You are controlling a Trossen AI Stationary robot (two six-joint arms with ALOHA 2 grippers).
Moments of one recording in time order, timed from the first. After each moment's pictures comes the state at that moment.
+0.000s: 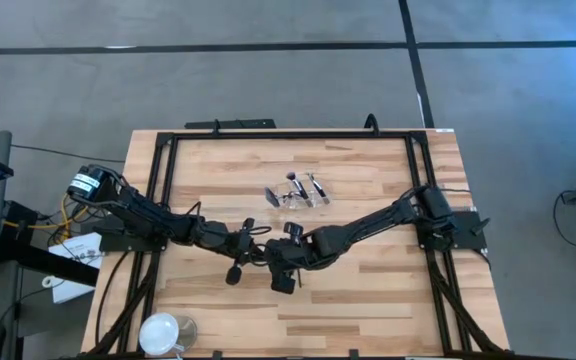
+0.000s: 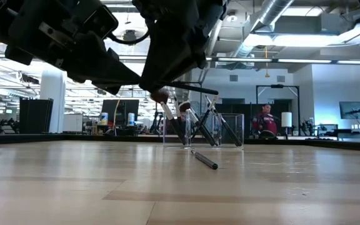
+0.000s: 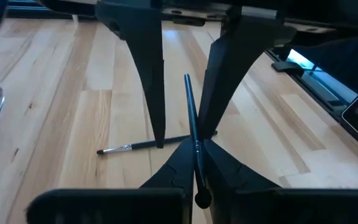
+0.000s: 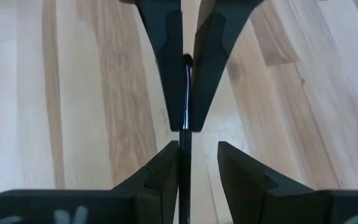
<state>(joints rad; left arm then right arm) -0.32 1.51 0.42 0.74 -0.04 -0.07 0.30 2.08 1.65 -0.59 0.26 0.36</state>
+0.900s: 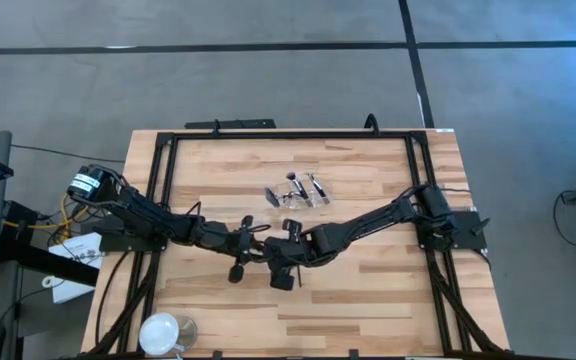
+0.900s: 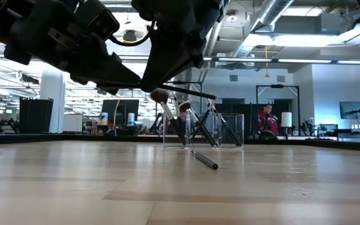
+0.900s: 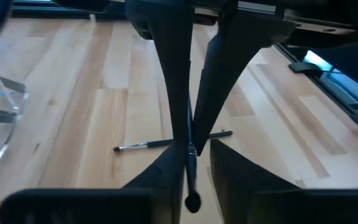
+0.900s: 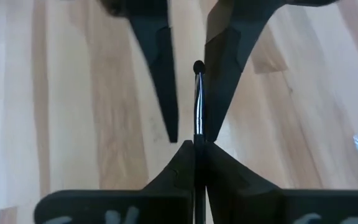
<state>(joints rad) -0.32 1.51 0.42 0.74 -0.10 -0.07 0.28 2.08 1.65 -0.58 0.27 0.31</state>
